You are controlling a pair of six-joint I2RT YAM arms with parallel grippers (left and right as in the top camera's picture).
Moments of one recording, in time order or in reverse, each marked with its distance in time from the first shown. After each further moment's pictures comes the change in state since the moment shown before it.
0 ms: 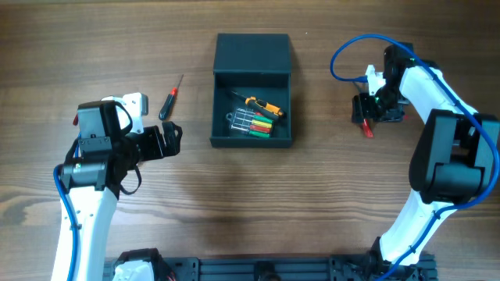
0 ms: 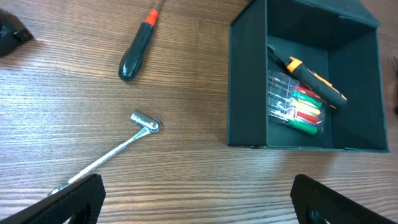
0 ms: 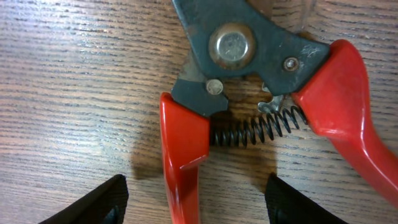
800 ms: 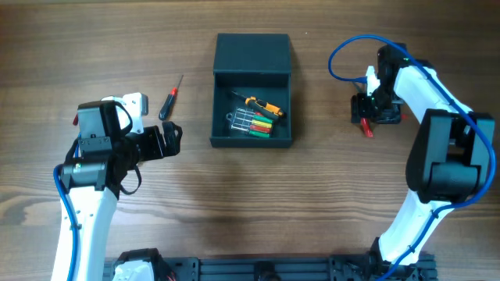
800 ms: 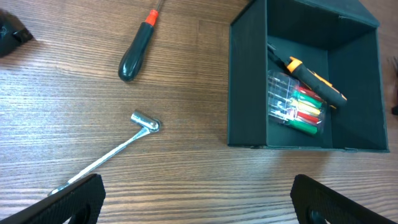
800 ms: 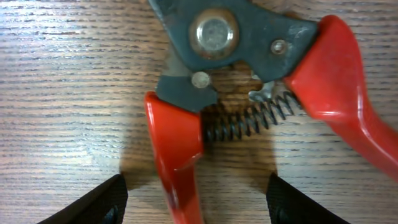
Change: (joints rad) left arm 0.000 0.000 0.000 0.000 0.000 0.000; right arm 0.039 0.005 0.000 -0.007 0.071 0.116
